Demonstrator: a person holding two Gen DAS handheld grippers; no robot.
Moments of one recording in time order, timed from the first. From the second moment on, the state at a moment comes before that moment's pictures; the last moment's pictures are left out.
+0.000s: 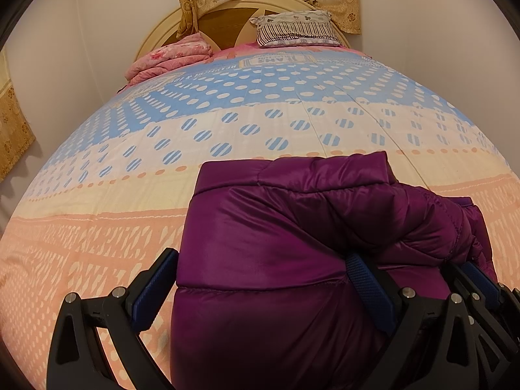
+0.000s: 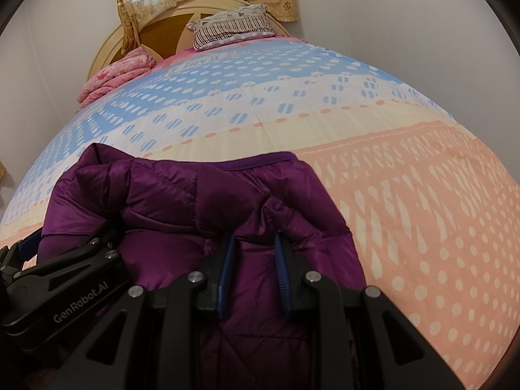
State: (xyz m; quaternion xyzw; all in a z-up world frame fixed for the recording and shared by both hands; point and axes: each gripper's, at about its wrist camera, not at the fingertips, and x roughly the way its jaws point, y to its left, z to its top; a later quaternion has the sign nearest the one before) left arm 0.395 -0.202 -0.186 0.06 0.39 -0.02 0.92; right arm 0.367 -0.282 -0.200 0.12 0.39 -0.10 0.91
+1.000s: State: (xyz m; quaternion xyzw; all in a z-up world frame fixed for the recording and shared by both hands) left arm 0.348 -0.161 -0.184 0.00 0.39 -0.09 0.92; right arm 0.320 -0.295 -0.196 0.12 0.35 -0.08 0.93
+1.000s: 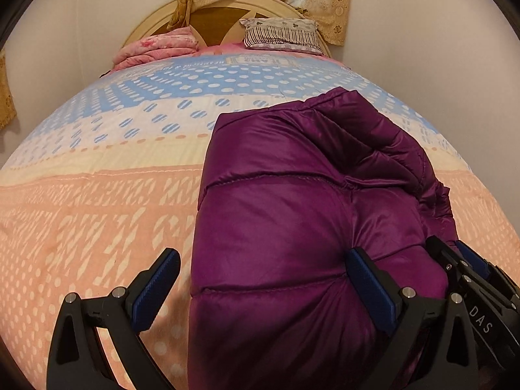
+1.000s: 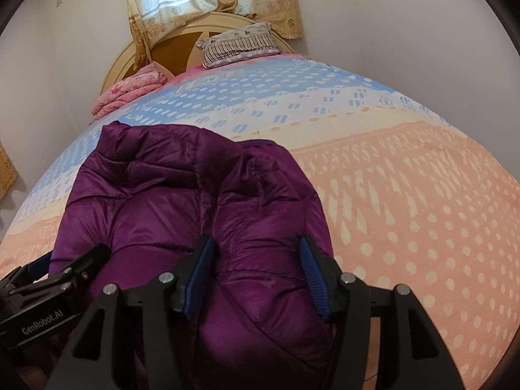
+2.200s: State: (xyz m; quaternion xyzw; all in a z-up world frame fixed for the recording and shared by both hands) left arm 0.319 -0.126 -0.162 -0.01 0.38 -0.10 0.92; right arm 0.291 -0.304 -0.181 0.11 0.30 -0.08 0.95
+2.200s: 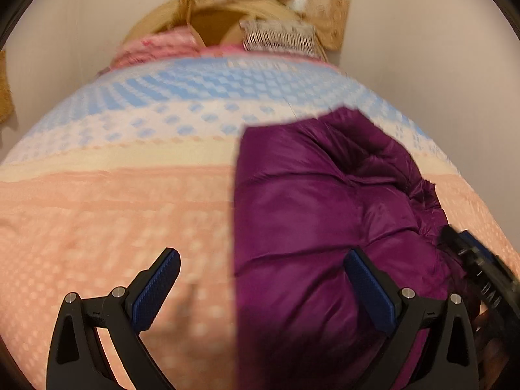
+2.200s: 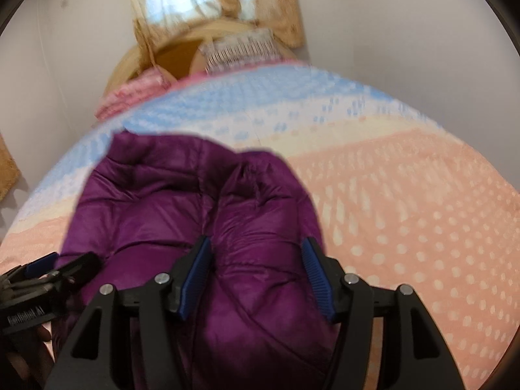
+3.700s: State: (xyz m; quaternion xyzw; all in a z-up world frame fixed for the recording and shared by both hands) left arm 0.252 -0.091 -0.092 0.09 0.25 -0.14 0.95; right arm 0.273 -0.233 -0.142 0.10 0.29 0.08 0.95
